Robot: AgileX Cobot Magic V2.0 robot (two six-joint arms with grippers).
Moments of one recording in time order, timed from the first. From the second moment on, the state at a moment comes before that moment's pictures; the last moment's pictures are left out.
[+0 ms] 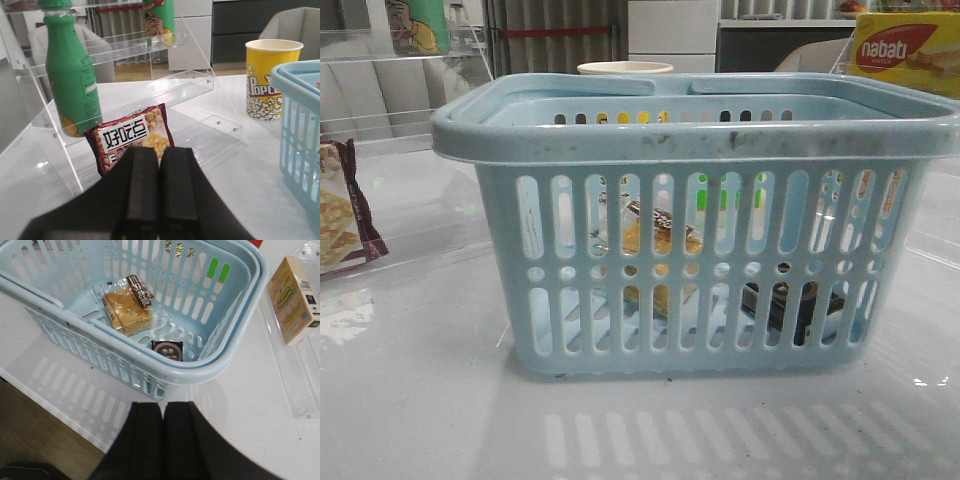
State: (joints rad) left arm -0.06 0.08 -0.12 -0.03 0.17 0.08; right arm 0.43 0.68 -0.83 0.04 0.83 -0.11
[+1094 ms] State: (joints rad) left arm -0.03 -0.01 0.01 -0.07 0.04 0.08; right arm 0.43 0.68 -0.83 0.04 0.83 -0.11
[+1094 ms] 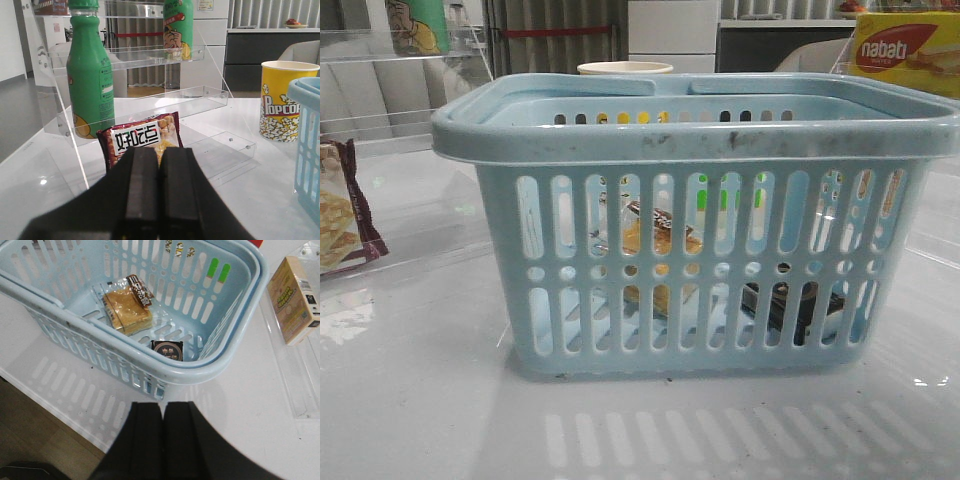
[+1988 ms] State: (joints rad) left arm -0.03 -0.01 0.01 -0.07 0.04 0.08; right arm 0.10 0.34 -0.44 0.03 0.44 -0.11
